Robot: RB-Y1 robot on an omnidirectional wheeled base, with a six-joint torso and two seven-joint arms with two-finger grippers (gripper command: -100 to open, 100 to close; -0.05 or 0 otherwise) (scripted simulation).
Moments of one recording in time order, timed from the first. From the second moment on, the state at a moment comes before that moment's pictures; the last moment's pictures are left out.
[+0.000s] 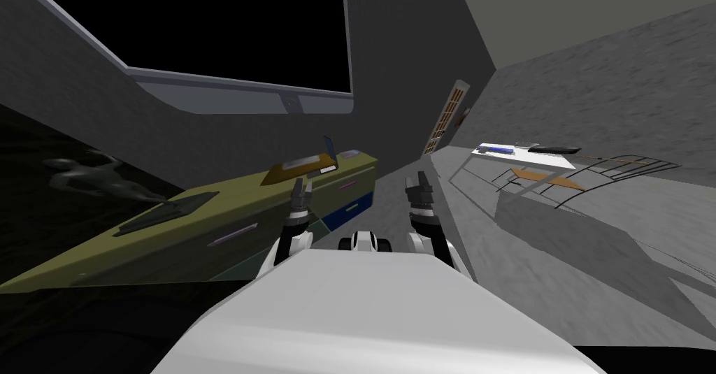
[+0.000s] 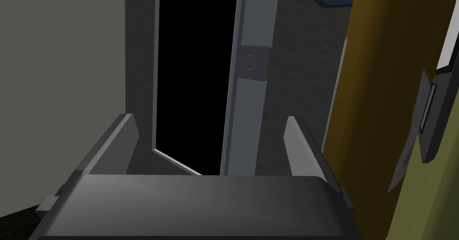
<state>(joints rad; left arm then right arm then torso) 0.49 0.14 0.06 -2.12 0.03 -0.58 -0.06 0.51 0.01 0.07 -2.24 0.09 -0.43 -0.11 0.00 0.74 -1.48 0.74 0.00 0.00</state>
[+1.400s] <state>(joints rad) 0.42 0.17 0.14 -1.77 0.07 -0.59 -0.06 0.51 0.01 0.07 -2.24 0.09 -0.43 -0.11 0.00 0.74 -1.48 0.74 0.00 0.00</state>
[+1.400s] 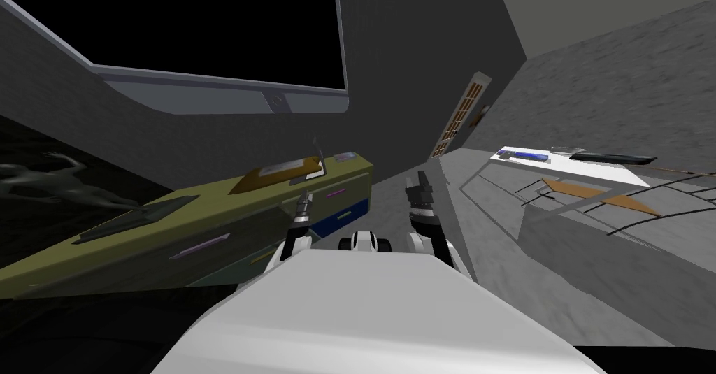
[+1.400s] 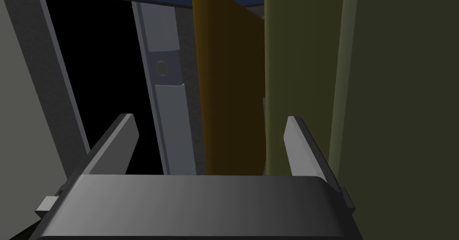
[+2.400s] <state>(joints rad) 0.38 0.16 0.19 -1.54 0.11 -0.59 -0.06 0.51 0.01 0.07 -2.24 0.09 -0.43 -0.11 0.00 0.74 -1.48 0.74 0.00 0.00</state>
